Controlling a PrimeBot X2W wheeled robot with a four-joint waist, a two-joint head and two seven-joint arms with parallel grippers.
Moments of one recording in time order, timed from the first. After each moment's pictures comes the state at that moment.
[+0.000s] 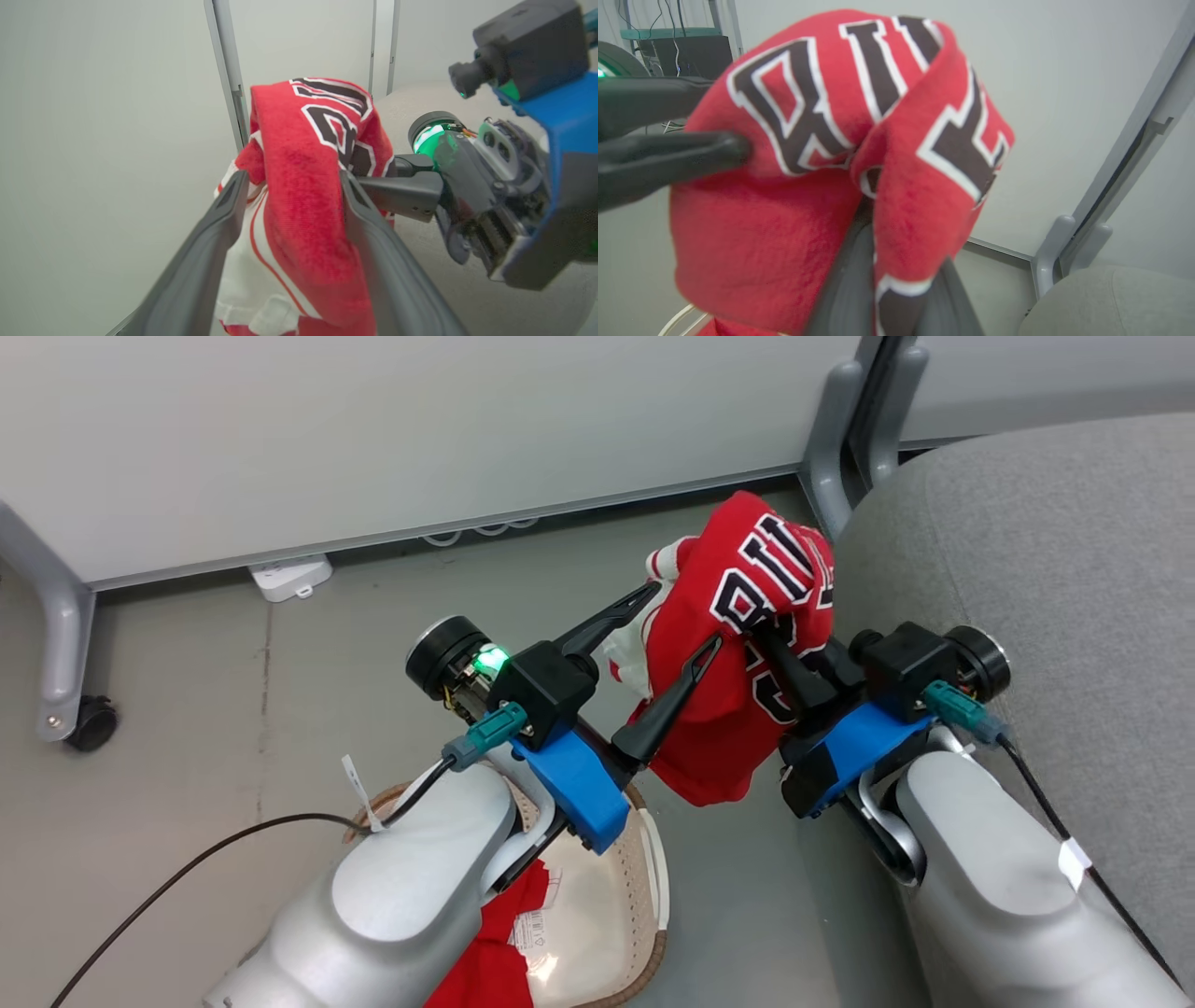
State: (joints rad) left arm -0.81 0.13 -0.89 0.49 -0.46 -0.10 -0.26; right arm -0.66 -0.23 0.54 0.56 0.27 0.13 -0.26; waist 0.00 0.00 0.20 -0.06
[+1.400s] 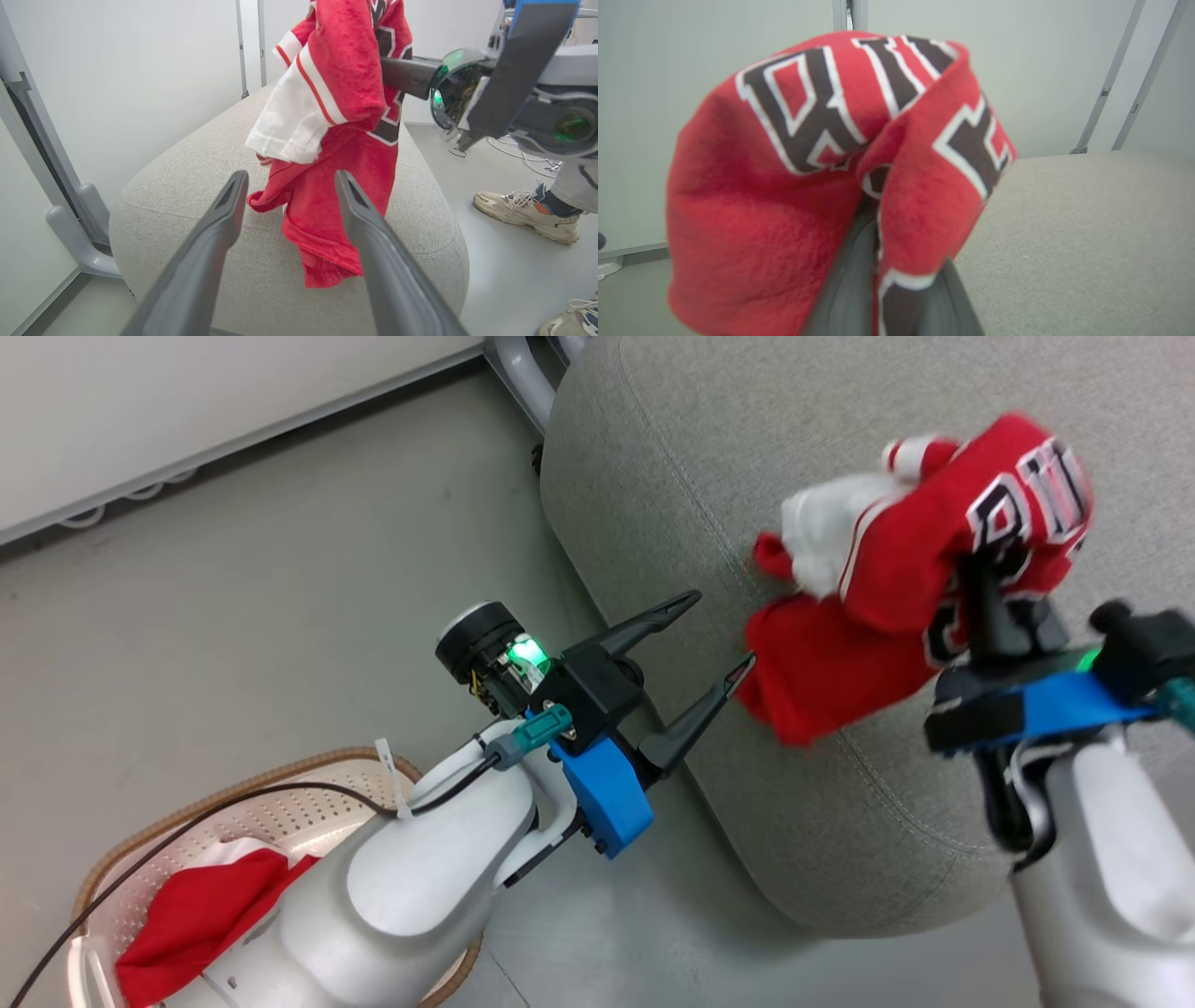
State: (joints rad) left arm -0.87 0.15 -0.99 0.47 -0.45 -0.11 -0.22; right arm -0.51 -0.17 0.04 0.35 0.19 0.13 -0.26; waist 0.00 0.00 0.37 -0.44
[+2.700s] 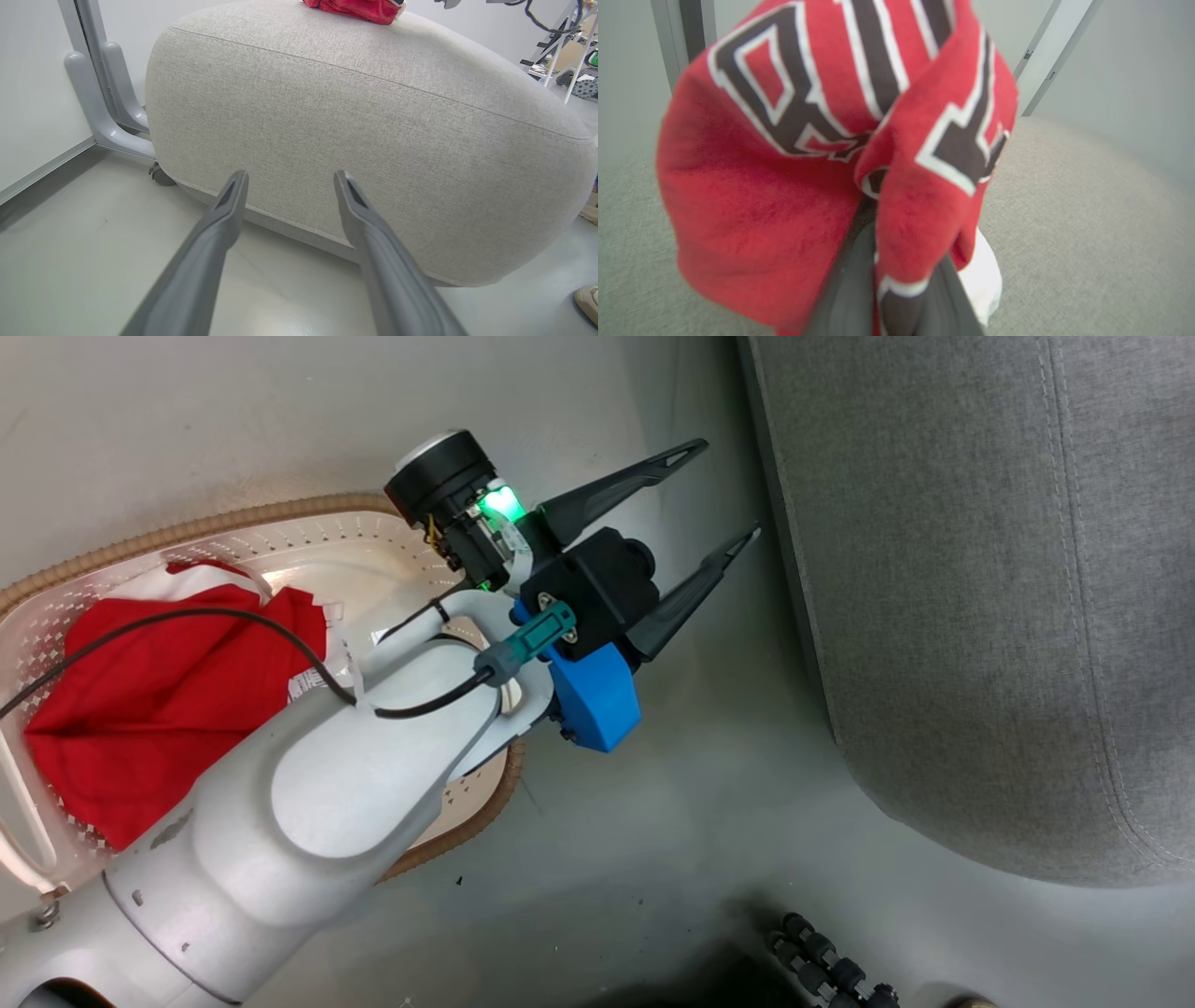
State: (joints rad) left arm -1.08 0.26 -1.01 0.31 -0.37 -0.10 -0.11; right arm -0.96 -0.42 -0.38 0.67 0.16 0.13 -0.26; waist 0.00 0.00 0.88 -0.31
